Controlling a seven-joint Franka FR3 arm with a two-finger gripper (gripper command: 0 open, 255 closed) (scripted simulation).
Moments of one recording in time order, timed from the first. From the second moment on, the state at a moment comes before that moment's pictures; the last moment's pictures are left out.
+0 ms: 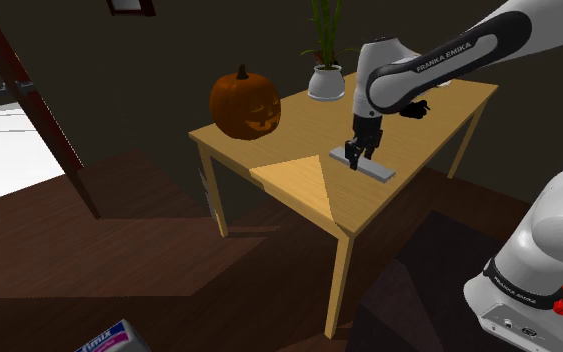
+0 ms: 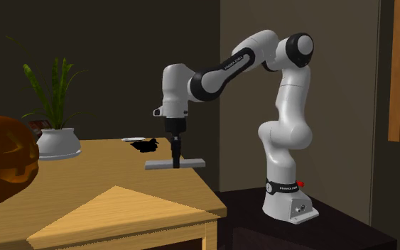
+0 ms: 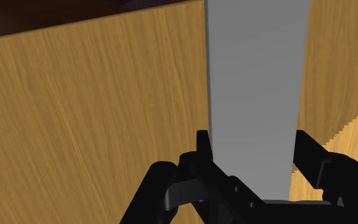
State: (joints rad) arm -0.05 -0.27 0.05 -2.45 -0.01 2.17 0.12
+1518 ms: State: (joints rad) arm -0.09 -0.34 -0.02 -2.25 -0.03 1.90 0.02
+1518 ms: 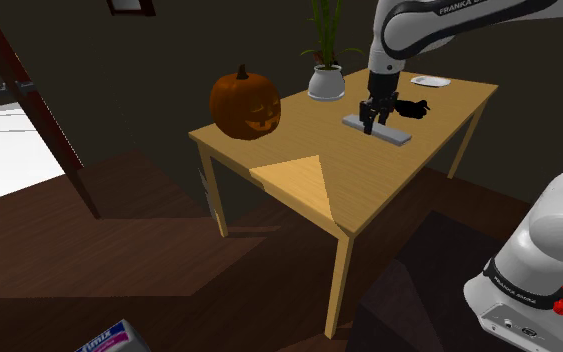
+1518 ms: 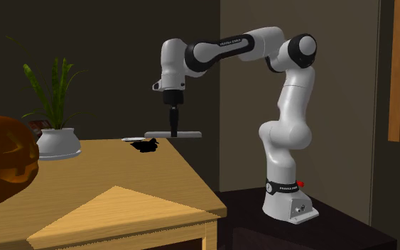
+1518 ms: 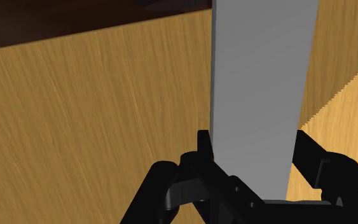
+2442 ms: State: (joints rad) arm -0.22 -0.16 -0.24 -2.05 -0.06 1.90 -0.32
